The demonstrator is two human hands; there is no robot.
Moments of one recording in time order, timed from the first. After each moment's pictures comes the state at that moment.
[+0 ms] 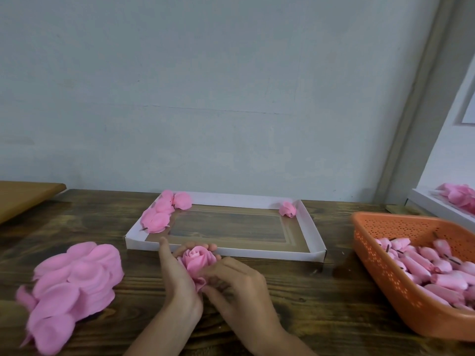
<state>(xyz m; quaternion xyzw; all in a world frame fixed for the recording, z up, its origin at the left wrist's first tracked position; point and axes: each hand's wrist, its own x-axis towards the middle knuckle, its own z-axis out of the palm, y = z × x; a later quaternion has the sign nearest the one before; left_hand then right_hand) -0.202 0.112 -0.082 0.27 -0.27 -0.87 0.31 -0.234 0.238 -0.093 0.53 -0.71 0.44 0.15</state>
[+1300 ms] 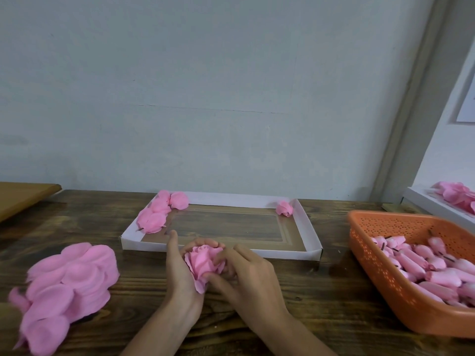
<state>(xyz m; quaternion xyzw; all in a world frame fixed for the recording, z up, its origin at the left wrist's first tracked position) -0.202 0.120 -0.076 0.18 -0.37 -0.87 0.28 -0.252 0.246 -0.087 0.47 -0.76 0.38 0.23</state>
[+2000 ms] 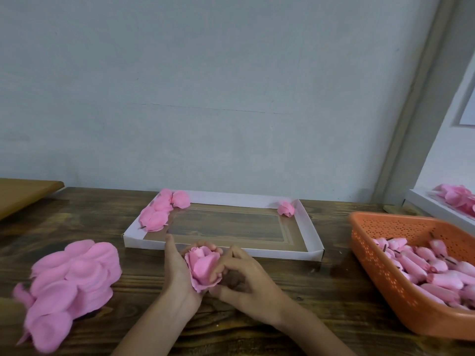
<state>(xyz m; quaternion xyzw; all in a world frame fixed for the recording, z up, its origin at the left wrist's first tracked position) -0.200 0.106 -0.077 0.25 -0.38 -0.87 0.20 -0.265 0.252 -0.082 0.54 -0.68 0.48 -0.09</state>
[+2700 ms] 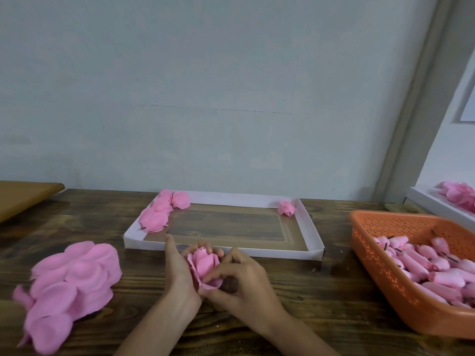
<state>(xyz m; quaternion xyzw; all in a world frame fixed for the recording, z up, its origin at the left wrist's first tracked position) -0.213 0.103 -0.086 0.24 -0.30 -0.90 0.22 -0.258 0.244 -0.097 0.51 -0.75 0.42 0.06</state>
